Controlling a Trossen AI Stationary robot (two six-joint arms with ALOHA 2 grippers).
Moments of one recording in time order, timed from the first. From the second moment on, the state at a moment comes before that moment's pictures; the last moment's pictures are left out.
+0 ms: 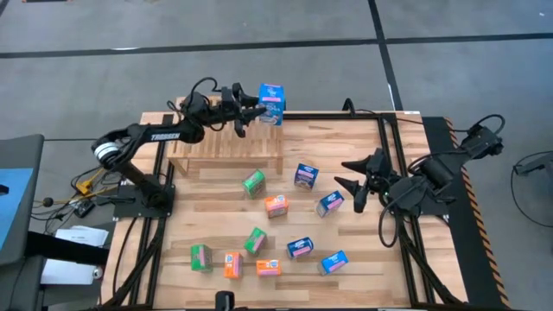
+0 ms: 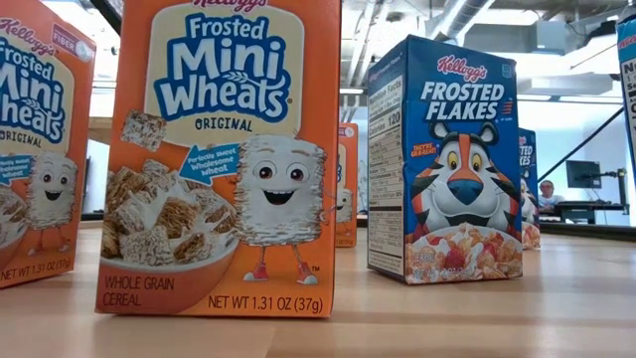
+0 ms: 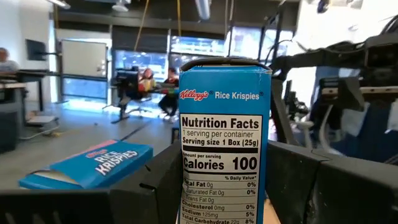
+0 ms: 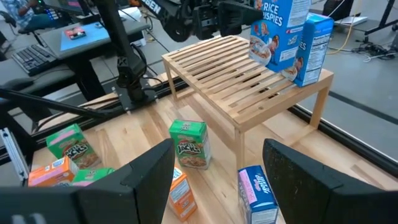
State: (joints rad) left arm 0.71 1.56 0.81 1.14 0.54 -0.28; right arm 0.55 0.98 1.07 -0.60 0.94 0.63
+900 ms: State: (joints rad) left arm 0.75 1.67 0.76 1.29 0.59 -0.29; right arm 0.52 0.98 1.07 -0.61 0.94 0.66
